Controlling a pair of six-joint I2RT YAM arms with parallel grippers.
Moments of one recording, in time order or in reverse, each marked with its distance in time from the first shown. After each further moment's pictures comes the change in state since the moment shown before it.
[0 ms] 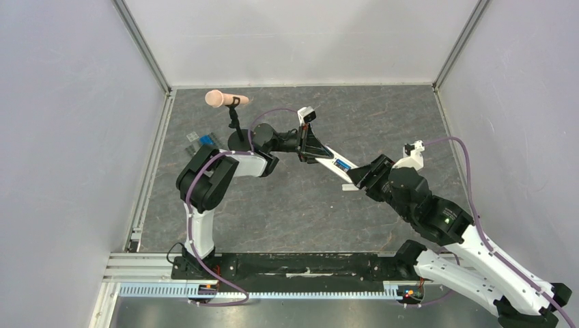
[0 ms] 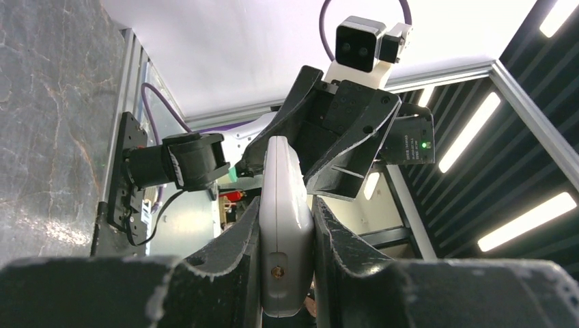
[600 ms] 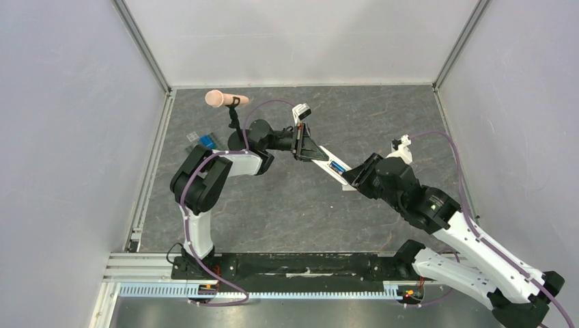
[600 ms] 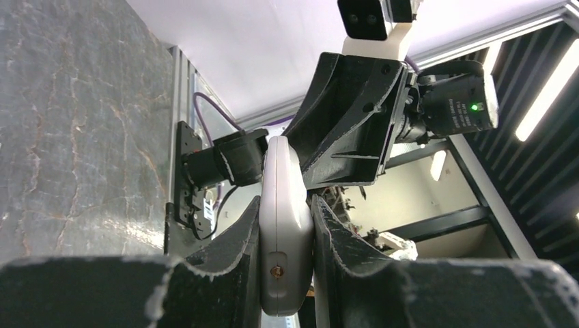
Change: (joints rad) left arm 0.030 -0.040 -0.015 -0.064 0.064 0.262; right arm -0.036 0.119 0.031 -0.015 -0.087 0.026
